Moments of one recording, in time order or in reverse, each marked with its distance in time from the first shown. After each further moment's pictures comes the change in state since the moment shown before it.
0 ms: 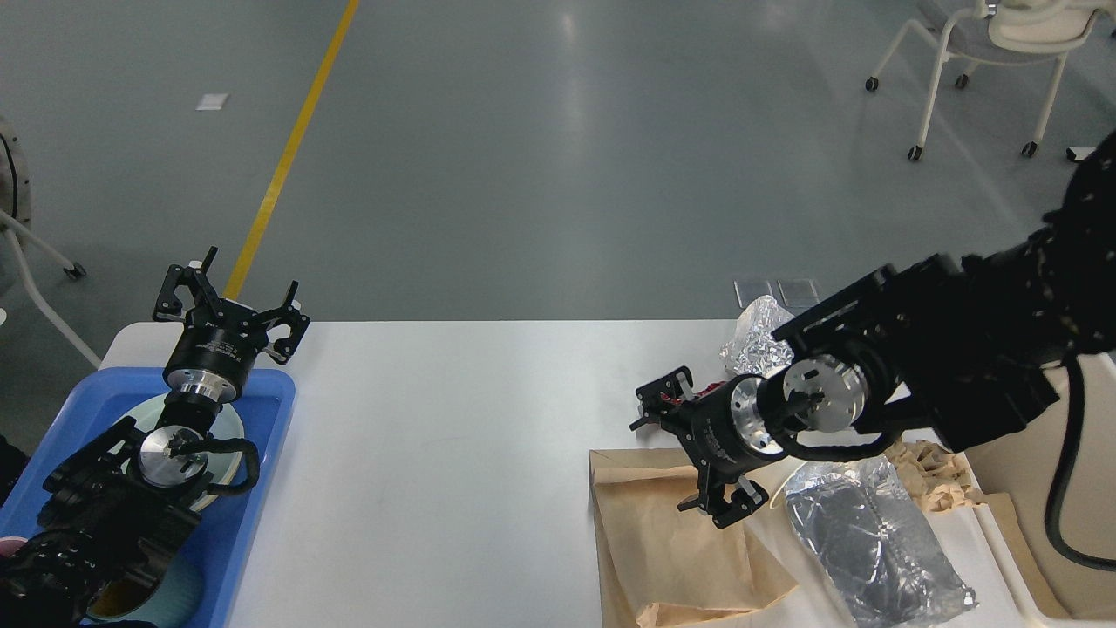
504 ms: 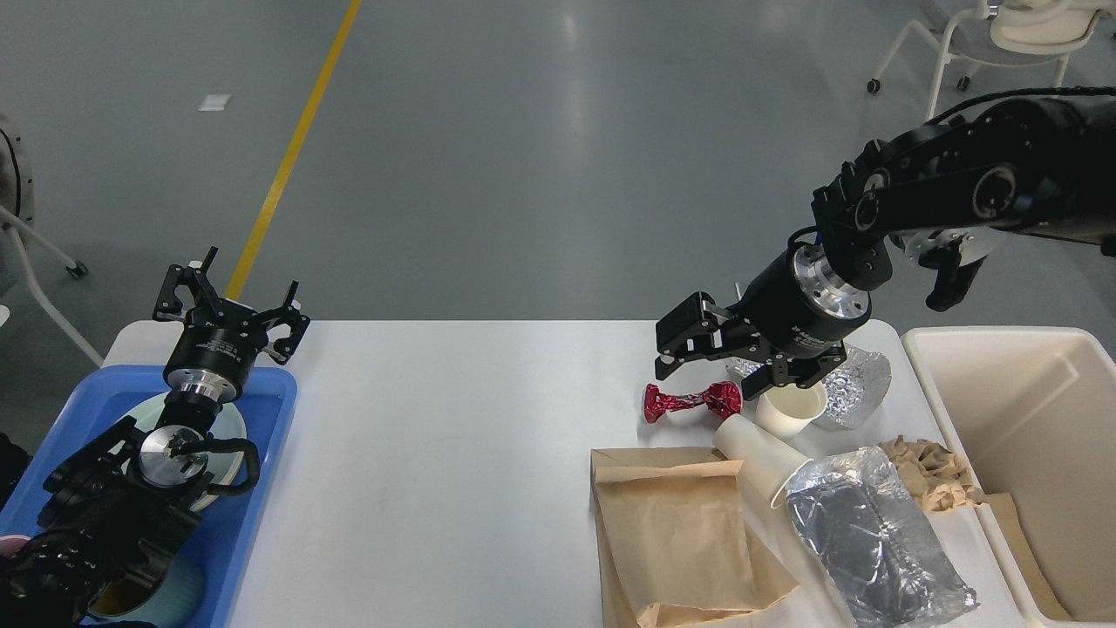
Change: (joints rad) left arm 0.000 0.000 0.000 0.000 0.000 0.001 0.000; right arm 0.368 -0.107 -0.113 -0.053 -0.724 0.480 0.184
